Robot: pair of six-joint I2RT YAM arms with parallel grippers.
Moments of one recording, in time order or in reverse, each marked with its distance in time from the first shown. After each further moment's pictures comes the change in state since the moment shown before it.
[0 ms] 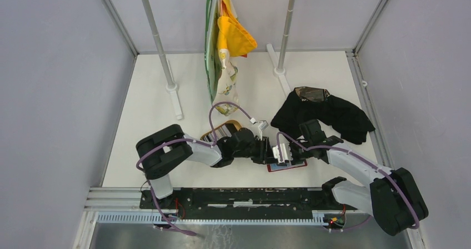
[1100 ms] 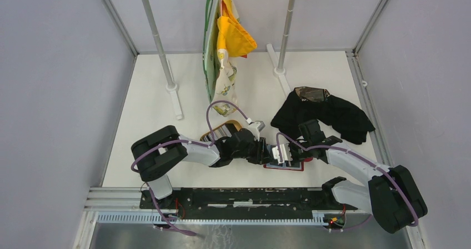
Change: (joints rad) left arm 0.000 -0.039 -0.003 -0.134 -0.099 0.065; right arm 0.000 0.019 -0.006 0.027 -0.011 -0.018
